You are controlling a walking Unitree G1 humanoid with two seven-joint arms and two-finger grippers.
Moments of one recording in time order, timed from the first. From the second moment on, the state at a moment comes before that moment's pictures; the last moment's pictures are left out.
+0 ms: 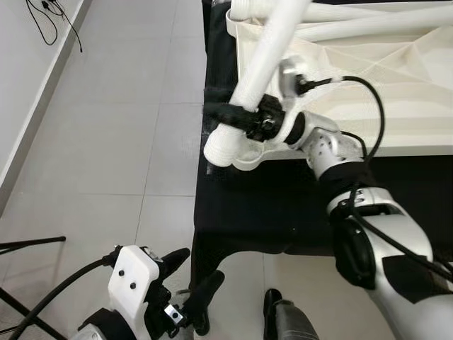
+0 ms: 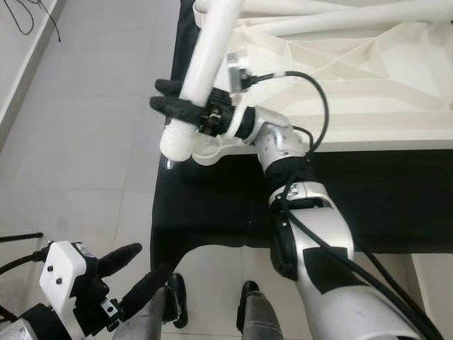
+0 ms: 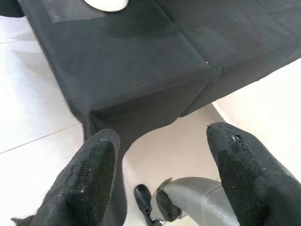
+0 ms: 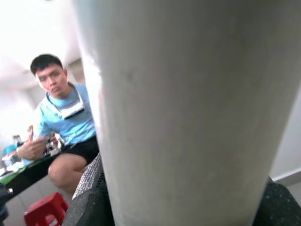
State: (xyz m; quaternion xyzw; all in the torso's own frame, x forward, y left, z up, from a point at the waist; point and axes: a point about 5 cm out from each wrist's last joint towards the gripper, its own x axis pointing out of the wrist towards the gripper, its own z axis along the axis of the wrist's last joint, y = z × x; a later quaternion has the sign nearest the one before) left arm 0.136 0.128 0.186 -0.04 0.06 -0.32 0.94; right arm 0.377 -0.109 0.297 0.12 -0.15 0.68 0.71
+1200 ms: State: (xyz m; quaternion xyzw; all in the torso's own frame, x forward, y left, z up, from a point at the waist) left arm 0.137 0.126 0.189 -0.03 0.04 -0.32 0.95; right arm 0.361 -0.083 0.297 -0.31 -0.16 0.70 0.63
